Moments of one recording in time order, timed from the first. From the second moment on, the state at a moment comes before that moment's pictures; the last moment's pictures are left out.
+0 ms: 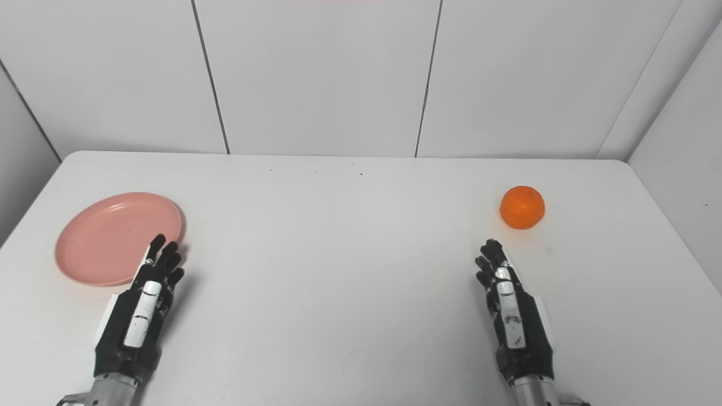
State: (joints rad) left arm 0.08 0.10 0.08 -0.15 -0.16 0.02 -0.12; right arm 0.09 -0.07 -0.09 -0.08 0.24 -0.05 0.10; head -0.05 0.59
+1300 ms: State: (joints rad) left arm 0.09 0.09 0.06 -0.13 -0.12 -0.01 -0.10; right arm 0.08 -0.09 -0.09 -0.06 0.27 -0.06 0.15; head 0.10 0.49
